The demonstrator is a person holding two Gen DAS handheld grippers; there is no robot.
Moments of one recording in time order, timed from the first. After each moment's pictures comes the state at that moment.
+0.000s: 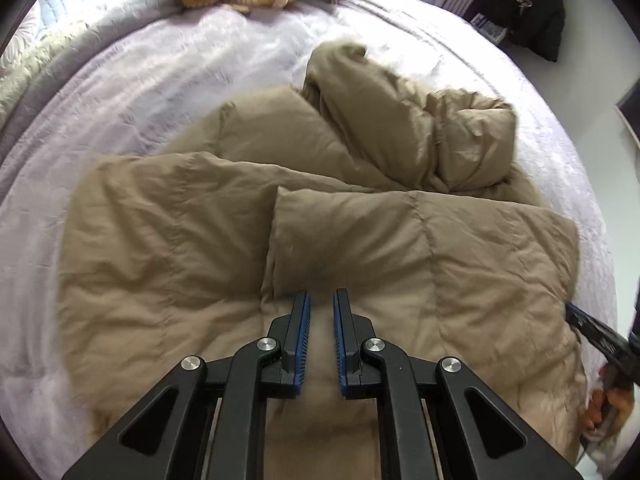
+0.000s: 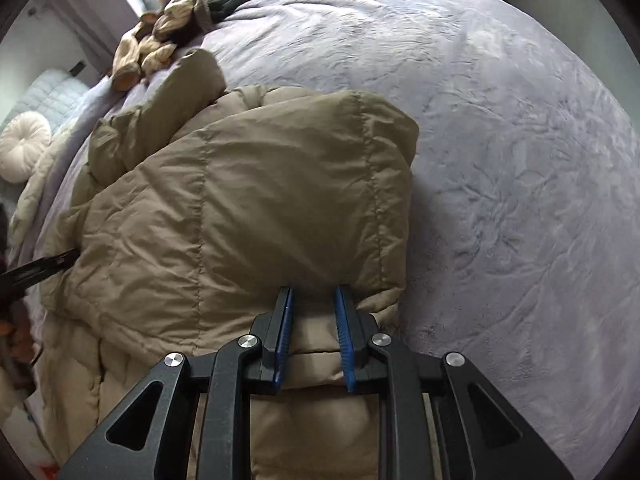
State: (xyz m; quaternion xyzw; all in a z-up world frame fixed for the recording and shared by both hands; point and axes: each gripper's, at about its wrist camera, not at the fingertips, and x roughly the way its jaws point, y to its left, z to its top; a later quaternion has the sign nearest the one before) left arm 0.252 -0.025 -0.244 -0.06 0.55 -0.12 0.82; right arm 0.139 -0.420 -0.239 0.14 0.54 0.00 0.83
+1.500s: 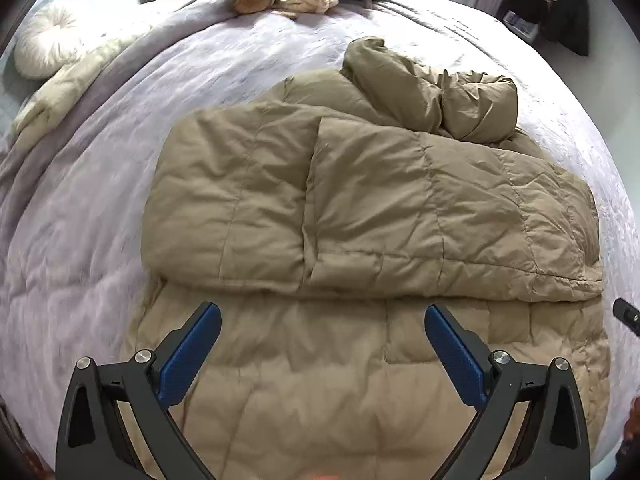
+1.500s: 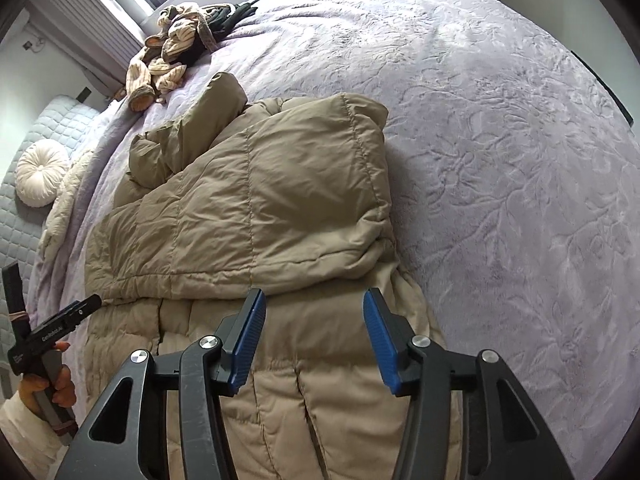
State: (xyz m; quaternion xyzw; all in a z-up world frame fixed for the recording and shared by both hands) left arm 0.163 -0.031 -0.223 -0.03 0.56 -0.01 0.83; right arm 0.078 -0.418 -0.193 0.20 0.54 0.01 0.82
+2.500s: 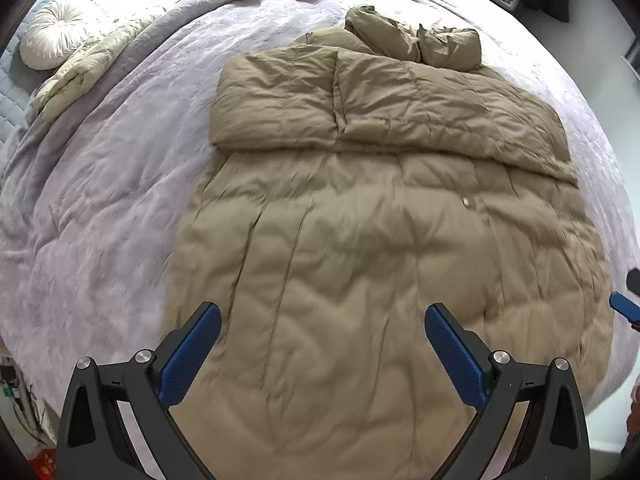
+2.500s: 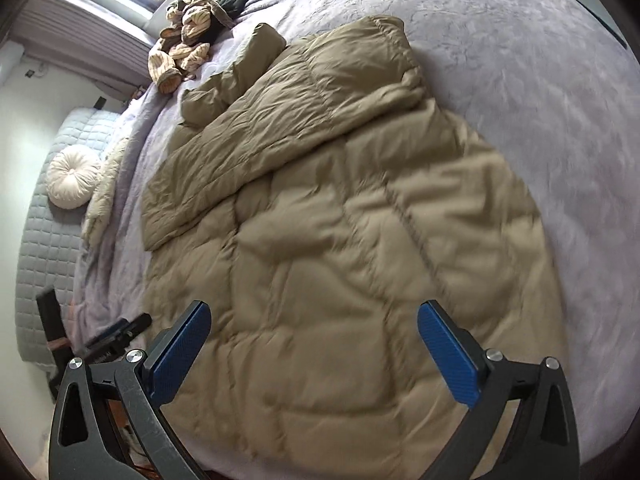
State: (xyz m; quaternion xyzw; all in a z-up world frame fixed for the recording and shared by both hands) left arm 0.030 0.008 -0.194 0.01 0.59 -0.04 0.81; right arm -0.034 -0.349 -0.176 0.30 0.56 0.04 0.77
